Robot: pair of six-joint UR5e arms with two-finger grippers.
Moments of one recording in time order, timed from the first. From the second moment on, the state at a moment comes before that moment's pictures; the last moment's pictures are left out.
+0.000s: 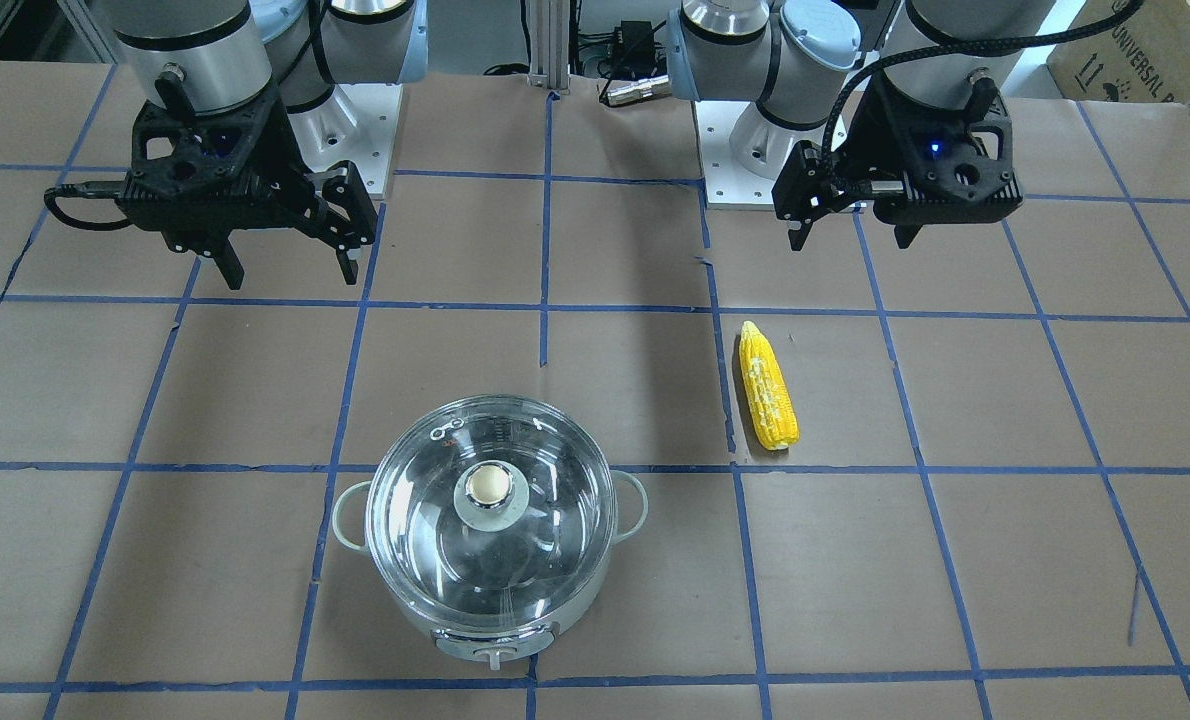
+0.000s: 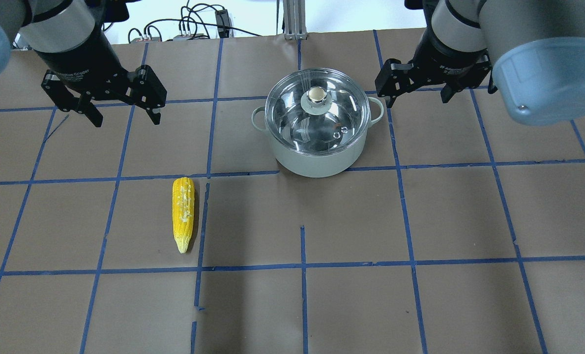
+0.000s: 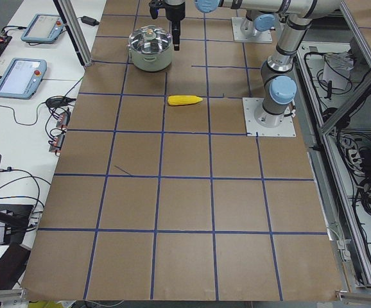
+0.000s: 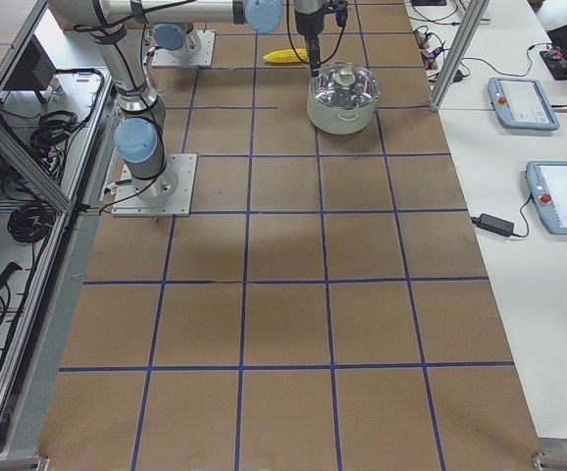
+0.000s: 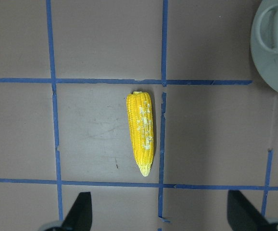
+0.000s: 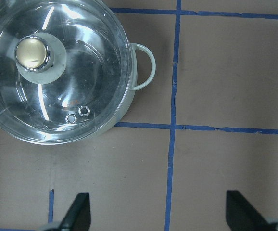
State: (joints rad) left arm -1.56 -1.57 -1.51 -1.67 1.61 -0.01; right arm 1.64 -1.58 1.63 -1.77 -1.55 0.01
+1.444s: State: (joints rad) left arm -1.56 -1.56 -1.51 -1.67 1.61 -0.02; right arm 1.73 -1.41 1.47 -1.81 -1.59 0.07
